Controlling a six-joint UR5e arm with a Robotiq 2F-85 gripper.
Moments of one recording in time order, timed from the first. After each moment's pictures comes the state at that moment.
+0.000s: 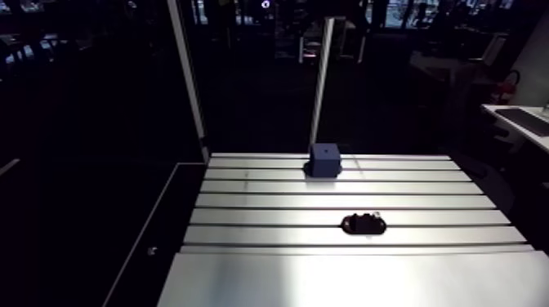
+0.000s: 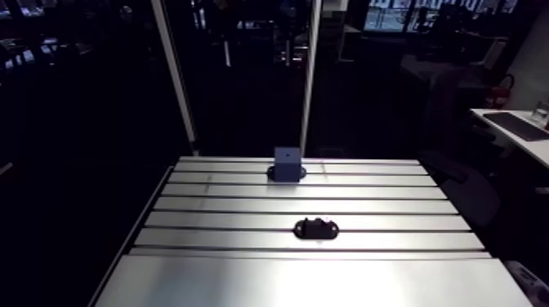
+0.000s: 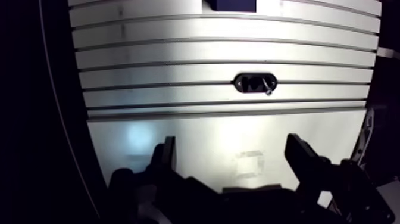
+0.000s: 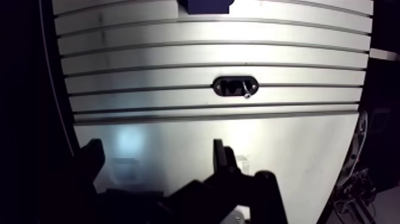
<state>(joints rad) -0.02 -1.38 1.32 -1.41 -1.61 -1.57</state>
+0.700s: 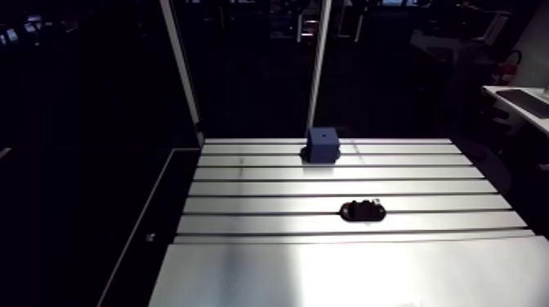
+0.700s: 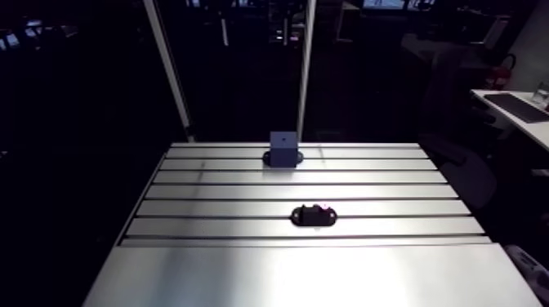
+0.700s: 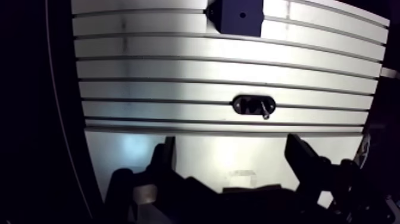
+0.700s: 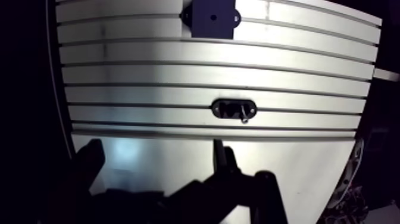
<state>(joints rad) -0.04 -1.30 1.27 -1.45 -1.59 -1.66</state>
